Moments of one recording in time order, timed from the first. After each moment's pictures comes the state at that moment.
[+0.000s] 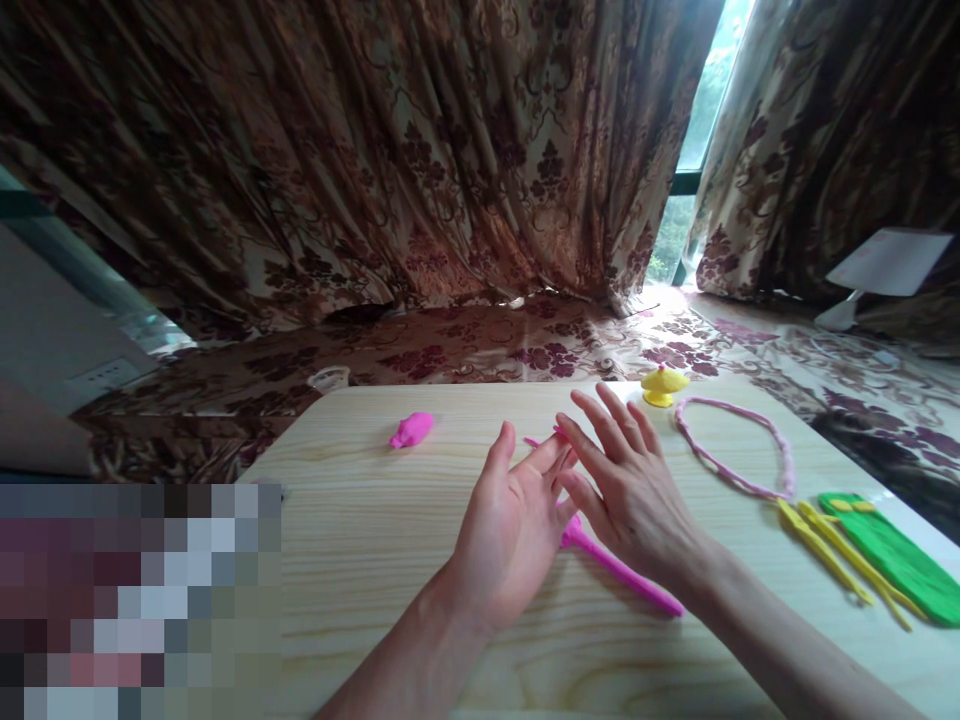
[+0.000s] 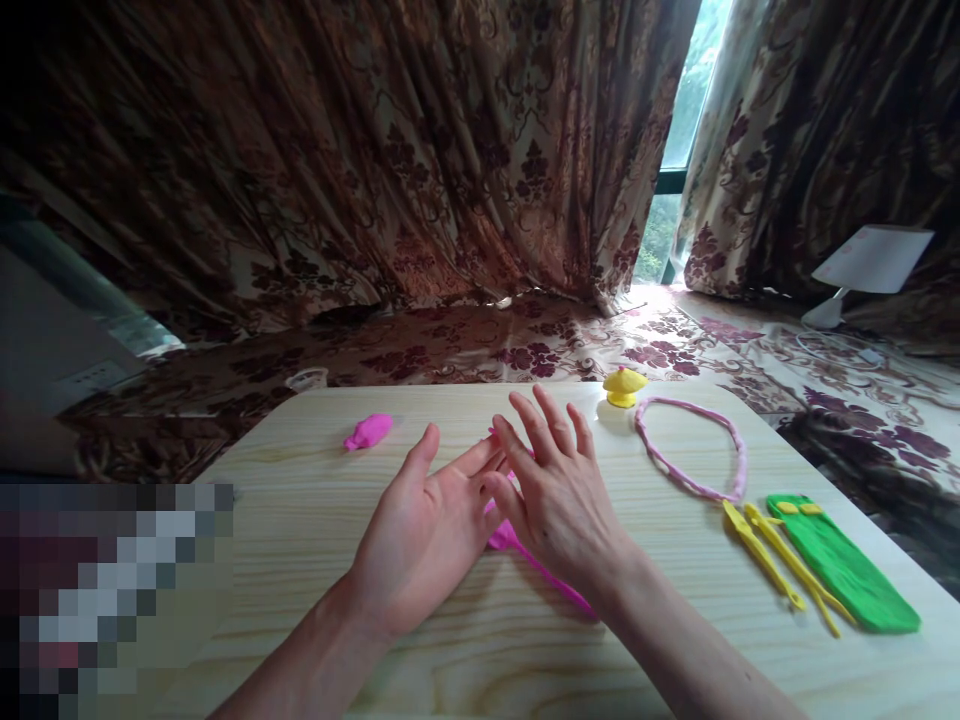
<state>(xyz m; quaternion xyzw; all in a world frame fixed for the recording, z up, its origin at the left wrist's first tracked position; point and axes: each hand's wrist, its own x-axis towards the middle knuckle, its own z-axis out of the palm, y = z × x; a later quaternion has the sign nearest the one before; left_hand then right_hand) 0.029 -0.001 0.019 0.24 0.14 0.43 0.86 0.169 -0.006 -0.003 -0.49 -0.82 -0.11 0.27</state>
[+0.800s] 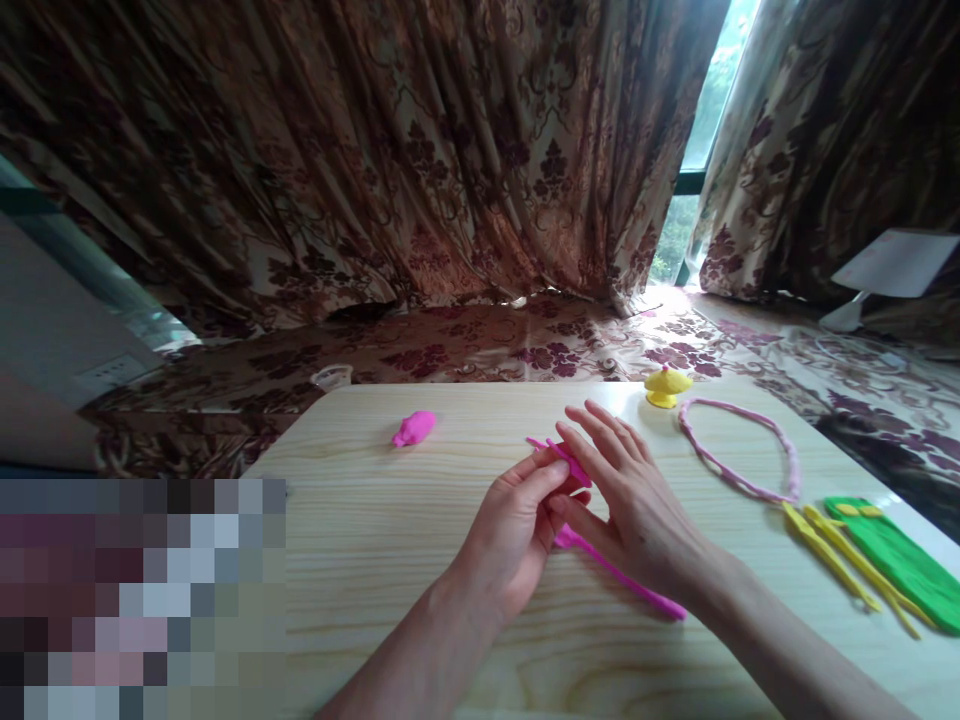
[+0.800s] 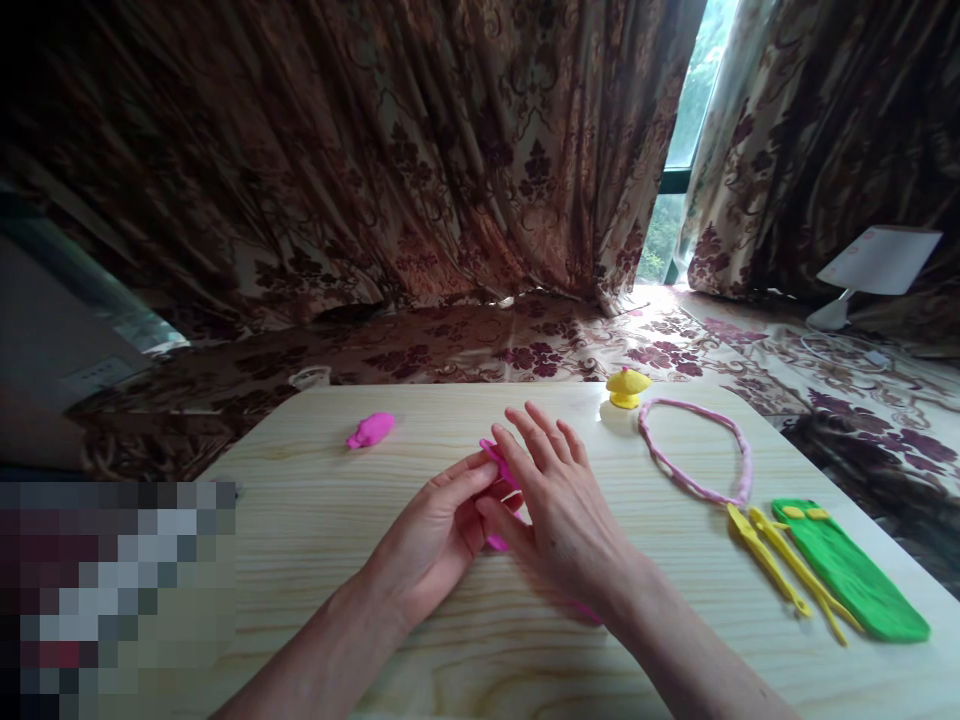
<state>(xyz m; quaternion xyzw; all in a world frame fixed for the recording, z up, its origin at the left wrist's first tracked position) 0.033 0.002 -0.006 0.27 0.27 0.47 0.80 0.172 -0.004 -0.008 -0.47 -0.83 -0.04 0.30</state>
